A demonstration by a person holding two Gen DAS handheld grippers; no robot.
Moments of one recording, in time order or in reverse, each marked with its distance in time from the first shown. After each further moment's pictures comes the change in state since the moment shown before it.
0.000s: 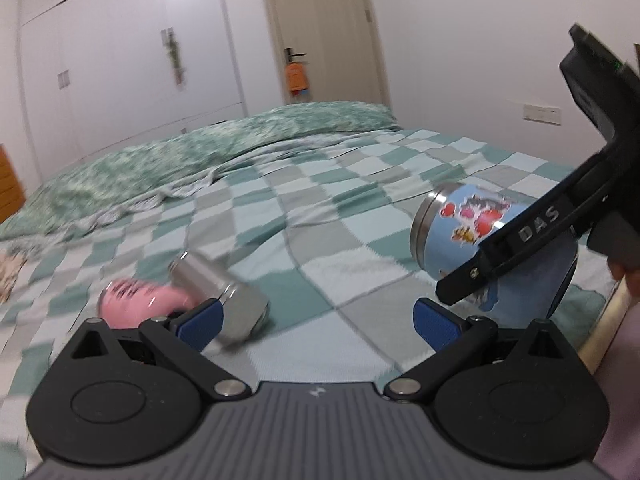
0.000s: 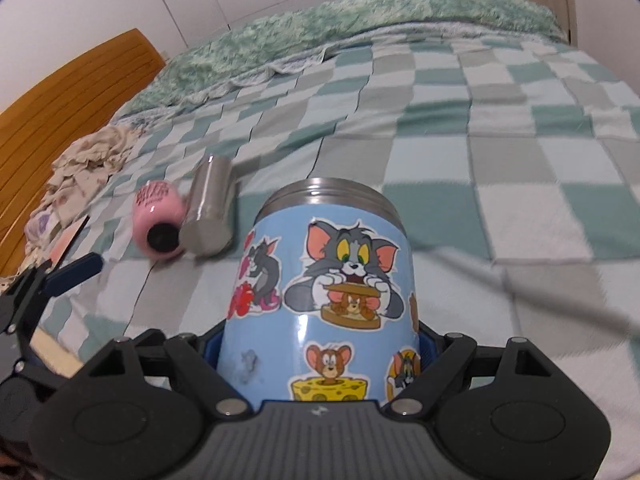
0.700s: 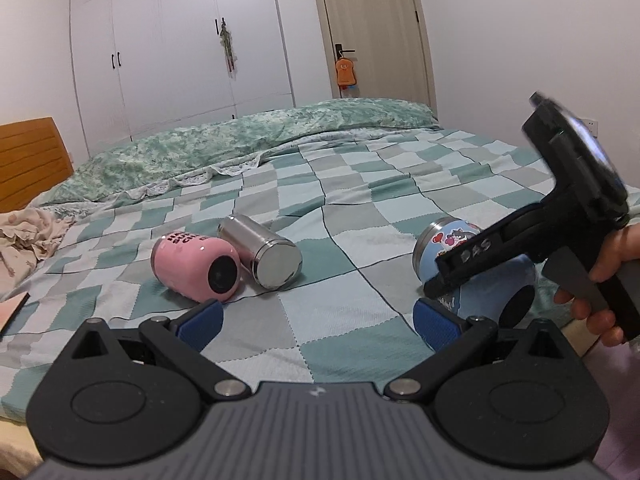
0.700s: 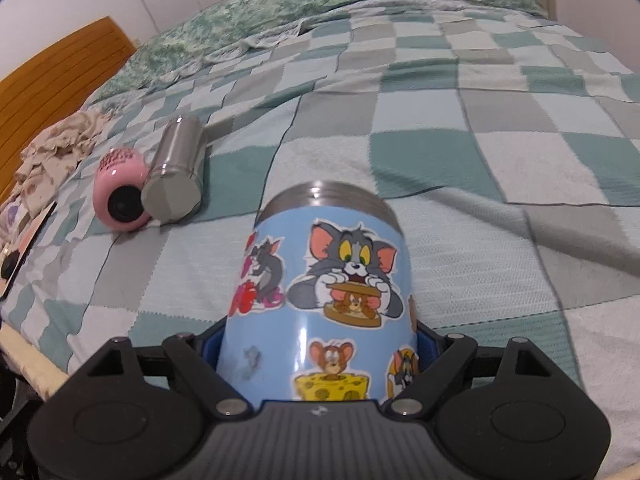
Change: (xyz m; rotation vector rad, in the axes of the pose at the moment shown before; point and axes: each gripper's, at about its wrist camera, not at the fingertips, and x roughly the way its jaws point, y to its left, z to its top) left arm -0.059 -0.014 -0.019 -0.079 0.016 0.122; right arm 0.025 -0.003 -0.021 0.040 0.001 -0.088
